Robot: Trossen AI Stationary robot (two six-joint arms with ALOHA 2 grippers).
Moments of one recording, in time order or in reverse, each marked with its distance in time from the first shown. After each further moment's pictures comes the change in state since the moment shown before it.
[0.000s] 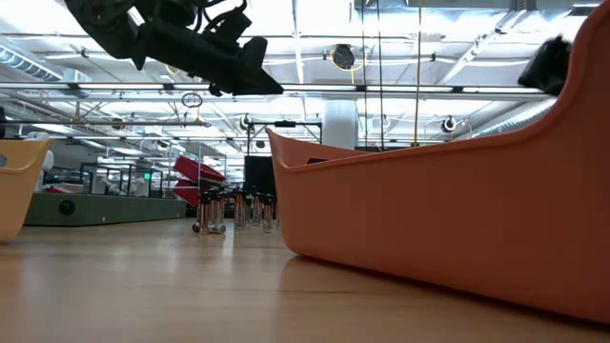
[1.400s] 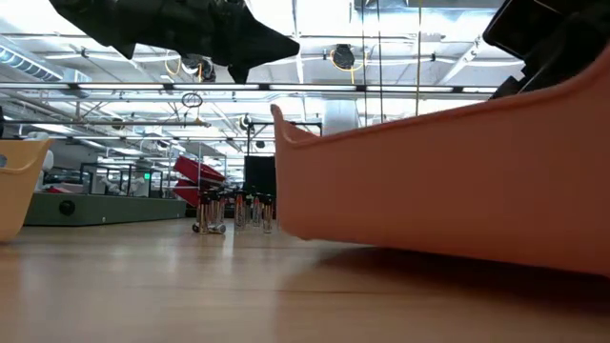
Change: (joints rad) left arm -0.191 0.000 0.000 -0.013 0.399 -0.071; right arm -0.144 0.047 0.004 0.573 -0.496 -0.288
